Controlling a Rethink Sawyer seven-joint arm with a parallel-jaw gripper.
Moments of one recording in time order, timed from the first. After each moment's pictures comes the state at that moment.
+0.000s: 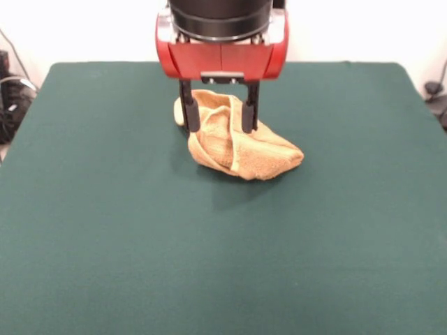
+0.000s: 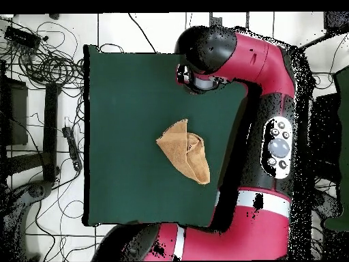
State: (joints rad) arm -0.18 -0.37 -0.06 0.80 0.06 1.26 1.57
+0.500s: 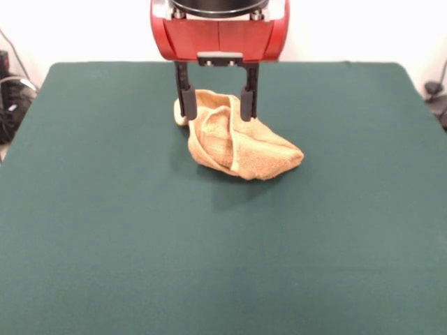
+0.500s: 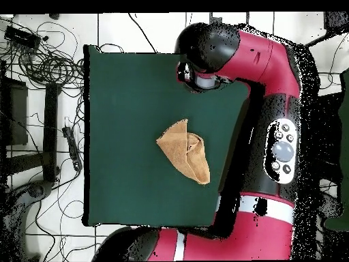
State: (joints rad) arm -0.18 -0.40 -0.06 0.82 0.06 1.25 1.57
